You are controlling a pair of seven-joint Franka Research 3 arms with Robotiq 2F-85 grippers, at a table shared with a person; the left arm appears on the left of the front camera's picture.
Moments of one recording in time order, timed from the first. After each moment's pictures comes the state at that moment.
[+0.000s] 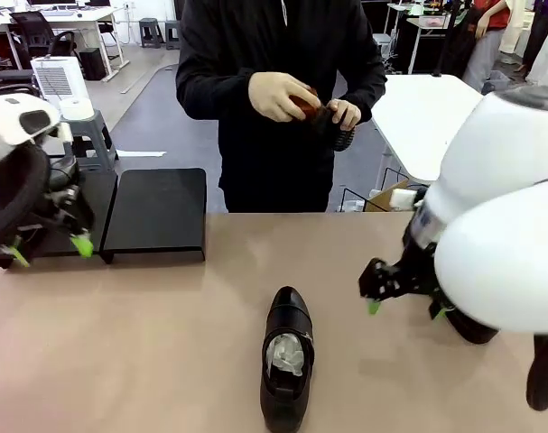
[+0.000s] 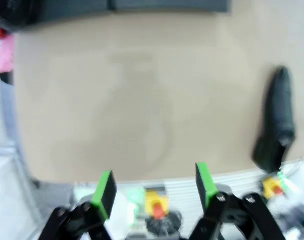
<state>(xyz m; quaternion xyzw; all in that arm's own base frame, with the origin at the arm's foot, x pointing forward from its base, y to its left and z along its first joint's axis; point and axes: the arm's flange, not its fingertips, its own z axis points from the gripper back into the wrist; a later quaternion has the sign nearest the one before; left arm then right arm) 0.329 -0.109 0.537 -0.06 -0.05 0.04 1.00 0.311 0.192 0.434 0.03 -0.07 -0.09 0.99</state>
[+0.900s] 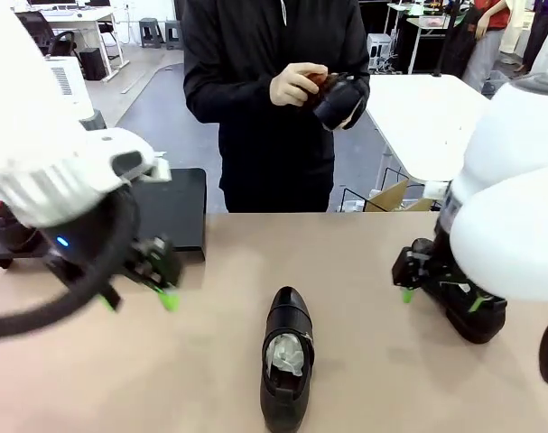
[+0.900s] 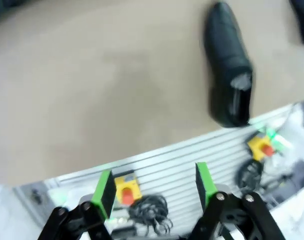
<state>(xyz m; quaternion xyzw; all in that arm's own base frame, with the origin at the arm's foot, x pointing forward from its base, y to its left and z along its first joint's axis) 0.269 -0.222 0.518 -0.11 -0.04 -0.09 0.99 0.324 0.155 0.440 -0.02 -0.07 -0.12 0.99</state>
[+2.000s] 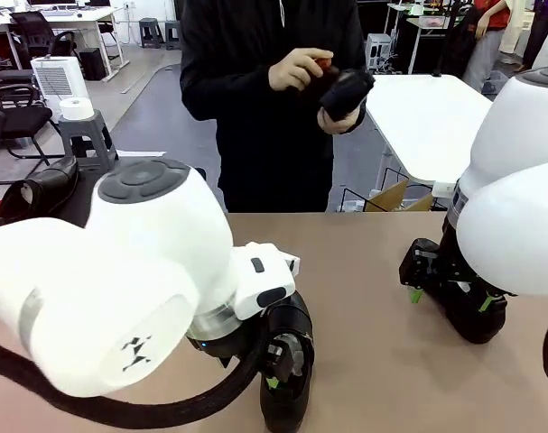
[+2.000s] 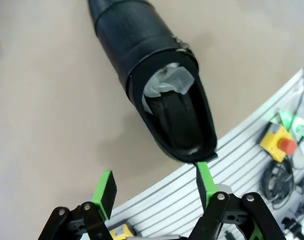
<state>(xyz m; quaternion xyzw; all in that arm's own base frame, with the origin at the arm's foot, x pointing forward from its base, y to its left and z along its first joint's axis) 0.243 -0.347 0.403 -0.09 -0.09 -0.24 0.96 0.323 0.153 0.443 -0.02 -0.06 -0.12 0.99</state>
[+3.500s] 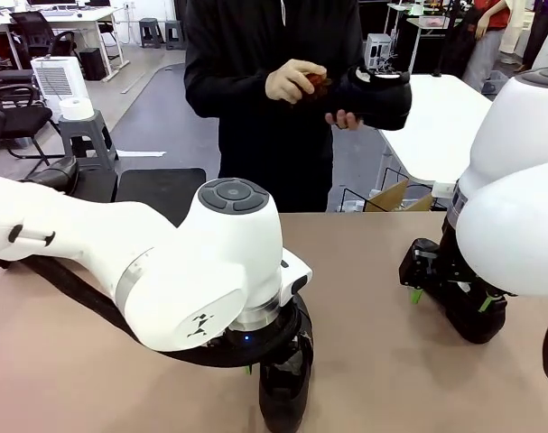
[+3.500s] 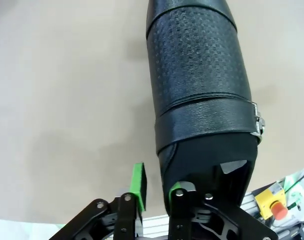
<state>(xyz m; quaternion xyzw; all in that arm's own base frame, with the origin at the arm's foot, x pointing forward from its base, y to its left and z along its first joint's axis) 0.291 -0.379 0.351 -0.03 -0.05 -0.07 1.00 0.323 0.153 0.442 -0.02 -0.06 -0.12 0.99</state>
